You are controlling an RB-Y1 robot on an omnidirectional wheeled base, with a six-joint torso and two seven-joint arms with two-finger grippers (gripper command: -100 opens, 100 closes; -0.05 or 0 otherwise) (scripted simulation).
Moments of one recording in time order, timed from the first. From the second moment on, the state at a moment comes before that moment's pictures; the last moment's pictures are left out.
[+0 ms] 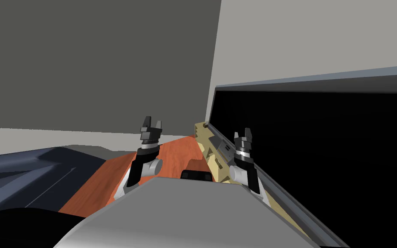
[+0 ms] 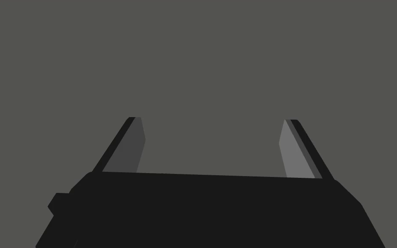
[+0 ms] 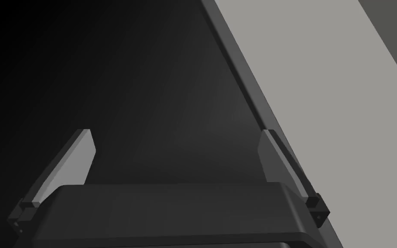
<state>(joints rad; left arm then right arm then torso) 0.48 0.05 0.05 -2.36 0.04 -0.42 -0.03 0.47 0.02 -0.06 -2.21 -0.06 -0.40 0.04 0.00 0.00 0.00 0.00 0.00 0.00</state>
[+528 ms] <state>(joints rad) 0.48 0.05 0.05 -2.36 0.04 -0.42 -0.03 0.47 -0.13 -0.03 -2.18 -0.04 -0.41 0.03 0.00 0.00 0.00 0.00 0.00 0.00</state>
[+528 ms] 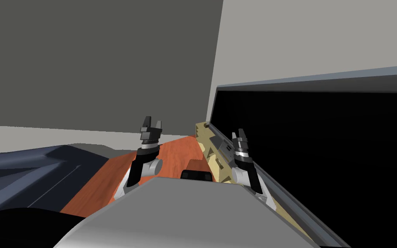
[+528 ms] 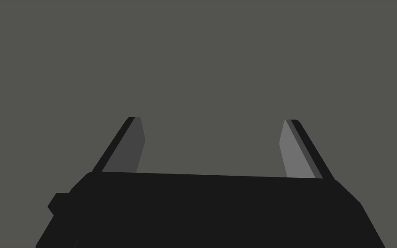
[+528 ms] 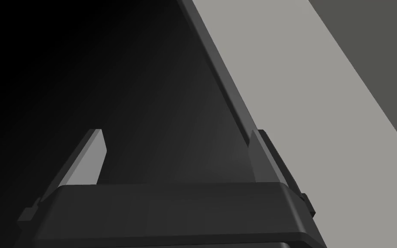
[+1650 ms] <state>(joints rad) 0.48 0.05 0.05 -2.36 0.04 -0.42 -0.03 0.46 -0.49 0.08 -1.99 0.03 -0.49 0.02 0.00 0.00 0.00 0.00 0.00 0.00</state>
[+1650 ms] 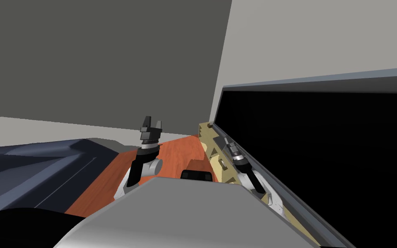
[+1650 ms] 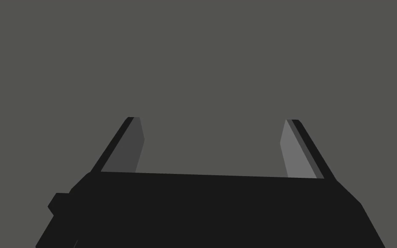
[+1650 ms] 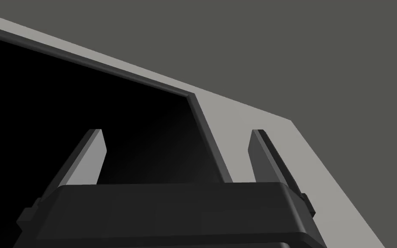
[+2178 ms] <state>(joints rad) 0.48 0.05 0.05 -2.36 0.04 -0.42 -0.03 0.45 -0.65 0.14 -1.89 0.07 -0.54 0.01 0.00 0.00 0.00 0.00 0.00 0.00</state>
